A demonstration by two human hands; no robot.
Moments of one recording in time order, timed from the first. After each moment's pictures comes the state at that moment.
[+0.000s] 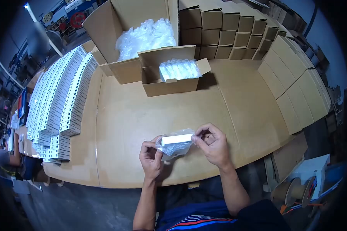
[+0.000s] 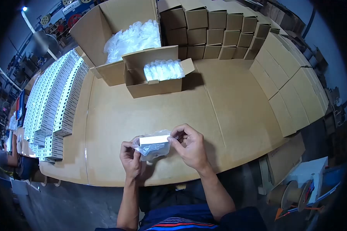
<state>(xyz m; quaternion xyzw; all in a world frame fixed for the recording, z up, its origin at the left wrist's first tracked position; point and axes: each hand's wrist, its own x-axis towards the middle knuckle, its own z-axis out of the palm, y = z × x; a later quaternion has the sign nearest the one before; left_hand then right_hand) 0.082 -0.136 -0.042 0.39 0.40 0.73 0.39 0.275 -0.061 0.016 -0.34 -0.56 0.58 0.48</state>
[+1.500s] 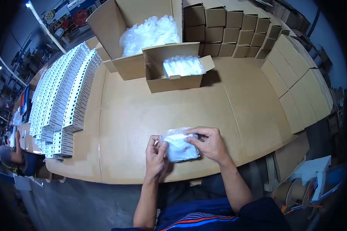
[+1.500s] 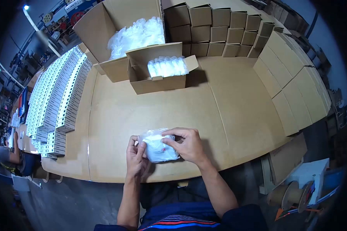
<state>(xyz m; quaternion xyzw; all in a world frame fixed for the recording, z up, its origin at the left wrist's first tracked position) 0.087 -0.143 -0.030 0.23 0.41 0.69 0.55 0.269 -0.059 0.012 -0.36 -0.63 0.57 0.39</state>
